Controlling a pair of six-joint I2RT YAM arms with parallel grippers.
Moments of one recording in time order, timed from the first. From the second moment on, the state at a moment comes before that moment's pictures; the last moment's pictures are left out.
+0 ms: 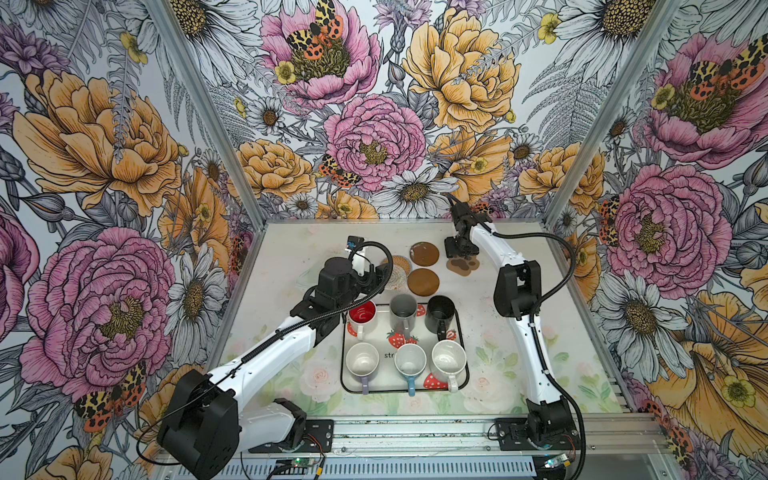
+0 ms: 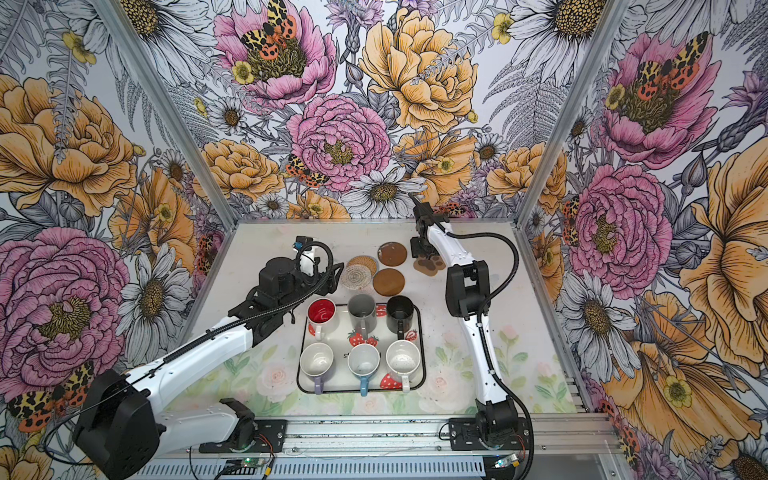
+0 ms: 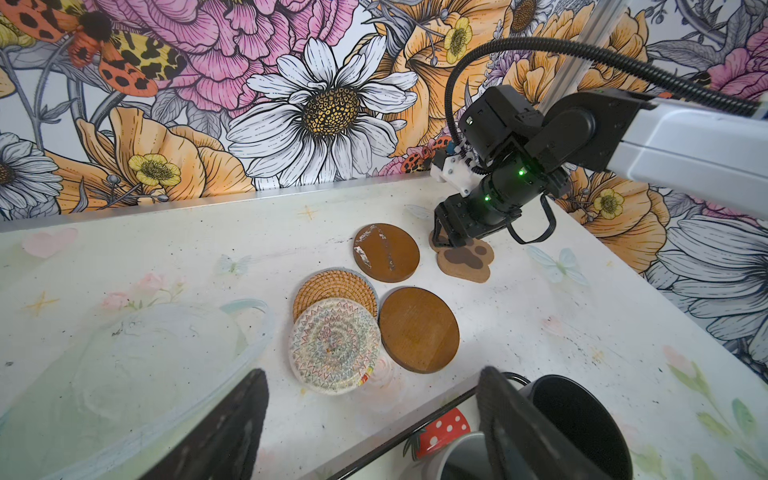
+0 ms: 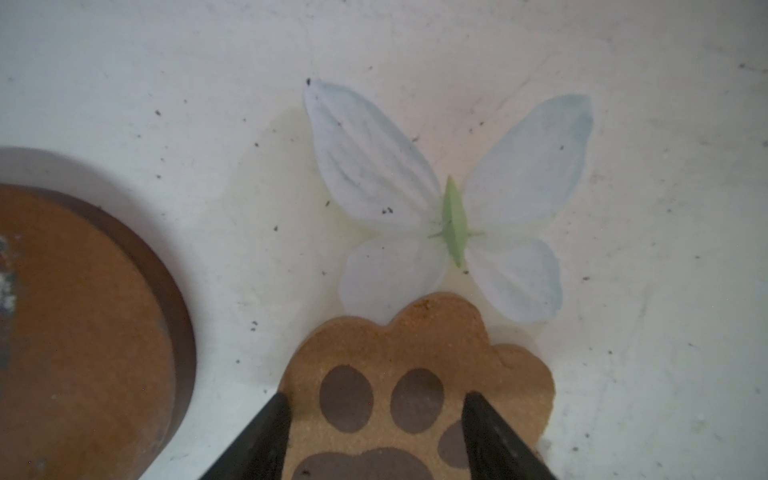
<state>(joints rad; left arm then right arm) -0.53 1.22 0.81 0.12 -0.04 -0.21 0.23 2.61 2.45 -1.07 0.10 0.11</state>
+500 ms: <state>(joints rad) -0.53 1.20 0.81 0.12 -0.04 -0.21 0.27 2.59 2.39 -1.08 0.12 0.10</state>
